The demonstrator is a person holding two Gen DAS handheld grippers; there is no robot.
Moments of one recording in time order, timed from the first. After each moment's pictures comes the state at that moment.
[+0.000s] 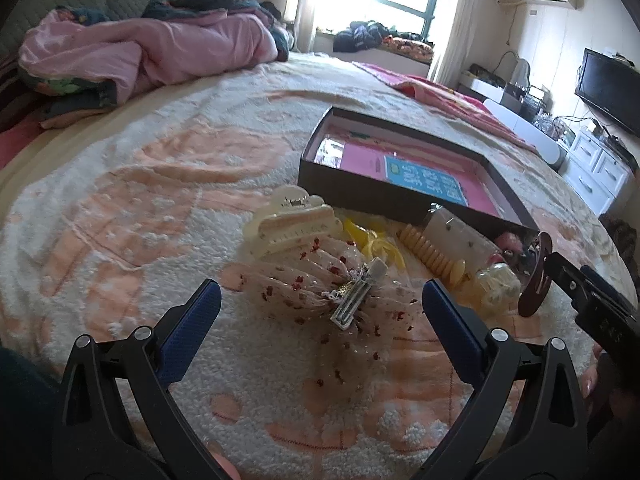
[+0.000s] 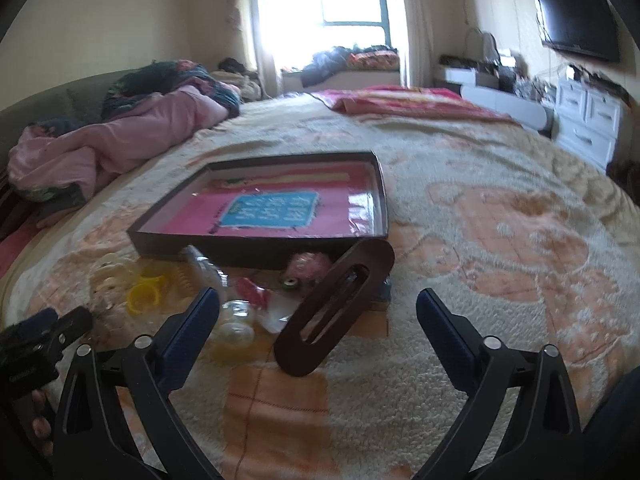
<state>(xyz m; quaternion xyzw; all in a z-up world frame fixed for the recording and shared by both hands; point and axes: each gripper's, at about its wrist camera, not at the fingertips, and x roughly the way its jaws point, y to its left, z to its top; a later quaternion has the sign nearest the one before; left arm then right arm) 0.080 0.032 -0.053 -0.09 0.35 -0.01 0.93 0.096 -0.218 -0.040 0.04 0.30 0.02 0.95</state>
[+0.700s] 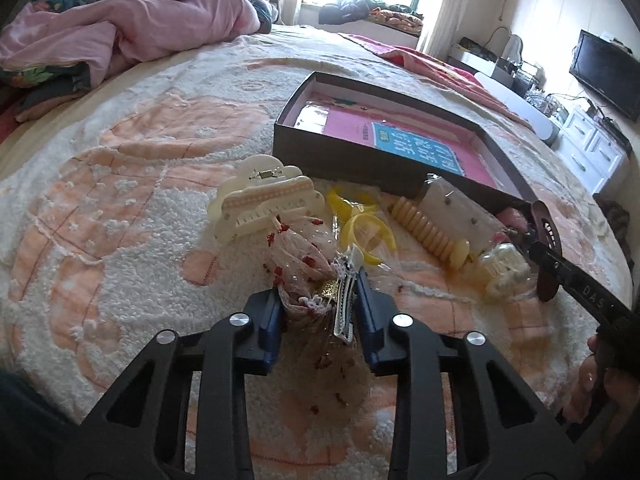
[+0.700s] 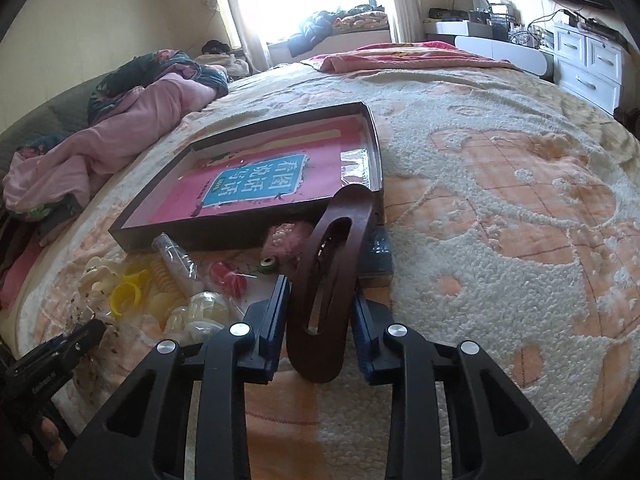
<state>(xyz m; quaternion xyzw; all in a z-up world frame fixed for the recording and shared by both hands) 0.097 0.025 -0.066 -0.09 0.39 -0.04 0.91 0.121 -0.235 -0.064 0.10 0.36 0.03 0.93</state>
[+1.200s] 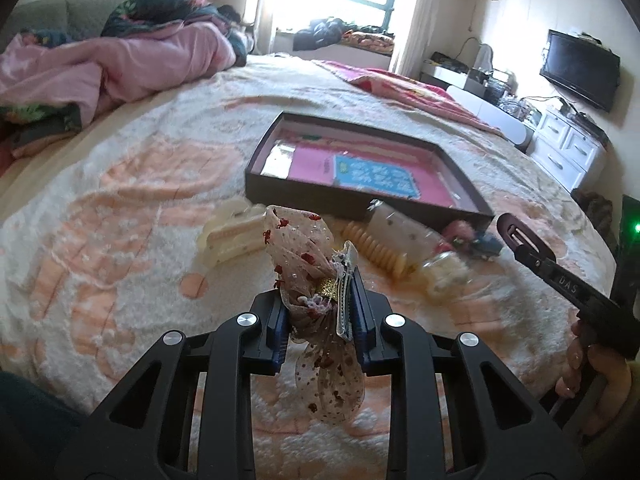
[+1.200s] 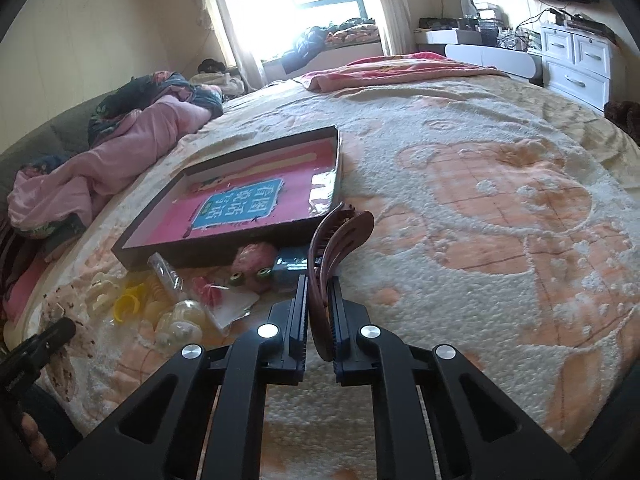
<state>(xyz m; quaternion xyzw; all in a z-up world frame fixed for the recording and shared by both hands) 0.072 0.007 -0.028 -0.06 0.34 -0.08 0.93 0.102 -0.273 -0.048 0.12 0.33 0.03 0.94</state>
